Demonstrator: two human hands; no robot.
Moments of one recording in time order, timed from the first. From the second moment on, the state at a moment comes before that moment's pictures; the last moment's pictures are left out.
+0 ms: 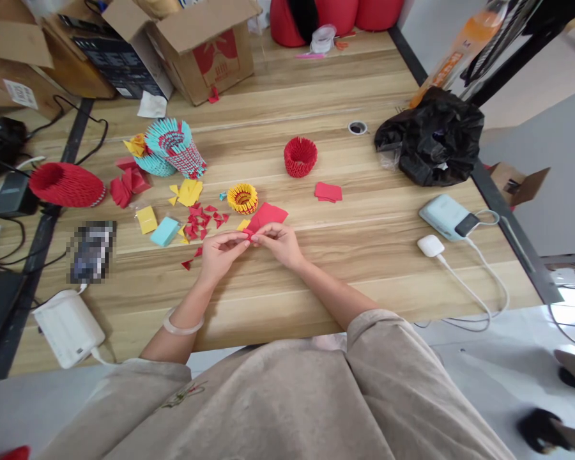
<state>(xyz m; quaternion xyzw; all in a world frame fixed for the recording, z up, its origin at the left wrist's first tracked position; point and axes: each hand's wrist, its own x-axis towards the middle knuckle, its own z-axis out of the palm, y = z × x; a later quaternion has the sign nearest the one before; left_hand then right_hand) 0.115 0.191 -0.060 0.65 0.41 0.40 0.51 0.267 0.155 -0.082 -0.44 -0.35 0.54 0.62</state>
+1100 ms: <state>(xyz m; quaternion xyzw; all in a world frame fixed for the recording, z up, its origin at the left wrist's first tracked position) 0.109 0.194 -0.061 0.73 0.44 0.42 0.30 0.264 0.154 -0.078 -0.43 -0.30 0.67 0.53</state>
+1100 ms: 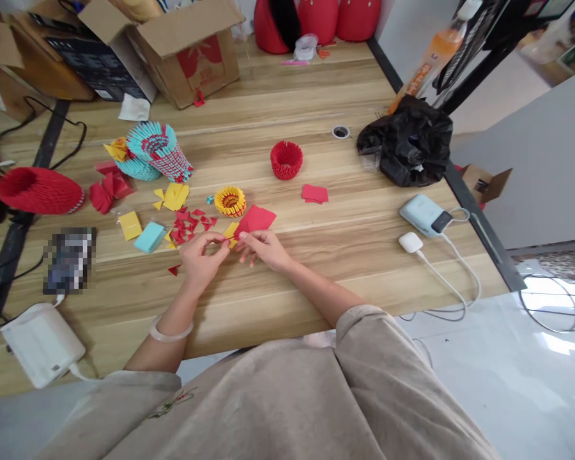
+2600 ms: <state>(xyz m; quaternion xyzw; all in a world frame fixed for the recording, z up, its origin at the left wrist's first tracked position) 0.109 0.196 -0.069 0.72 0.39 0.39 0.41 0.267 0.150 -0.075 -0.47 -0.39 0.51 0.60</state>
